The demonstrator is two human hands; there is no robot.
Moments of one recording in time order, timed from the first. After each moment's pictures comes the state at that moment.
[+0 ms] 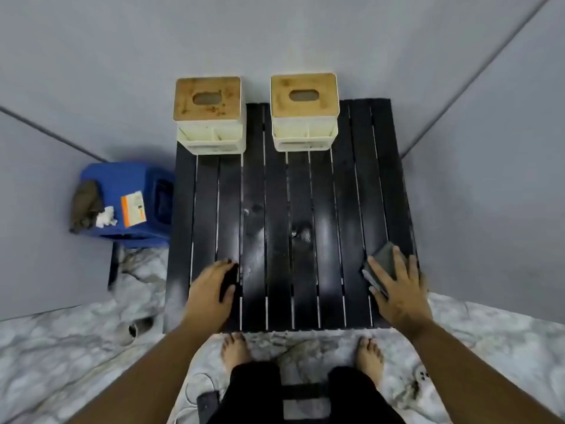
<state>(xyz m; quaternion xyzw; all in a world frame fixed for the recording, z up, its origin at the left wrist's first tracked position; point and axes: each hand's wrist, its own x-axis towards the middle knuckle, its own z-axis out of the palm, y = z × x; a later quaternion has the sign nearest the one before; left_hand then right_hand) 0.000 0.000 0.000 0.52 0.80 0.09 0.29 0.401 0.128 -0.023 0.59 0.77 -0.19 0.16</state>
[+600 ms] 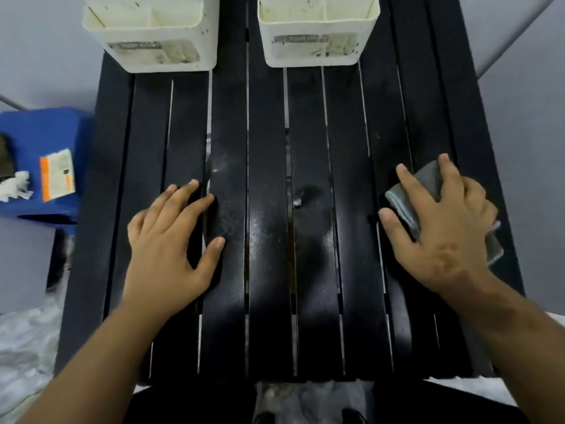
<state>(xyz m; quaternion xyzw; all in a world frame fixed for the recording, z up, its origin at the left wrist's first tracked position) 0.000 0.058 -0.074 0.61 0.78 0.12 0.10 0.326 0.194 -0.080 0.62 0.78 -0.10 -0.04</state>
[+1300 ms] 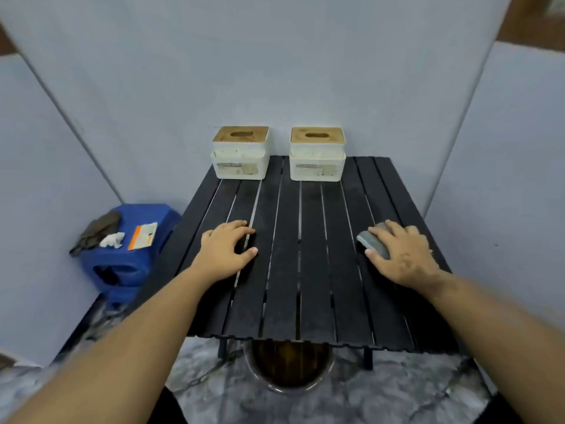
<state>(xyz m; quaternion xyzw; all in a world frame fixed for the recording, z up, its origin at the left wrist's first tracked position) -0.009 0.056 -0.086 0.62 0.77 0.14 0.07 0.352 0.177 -0.081 0.55 0.83 -0.04 -0.05</state>
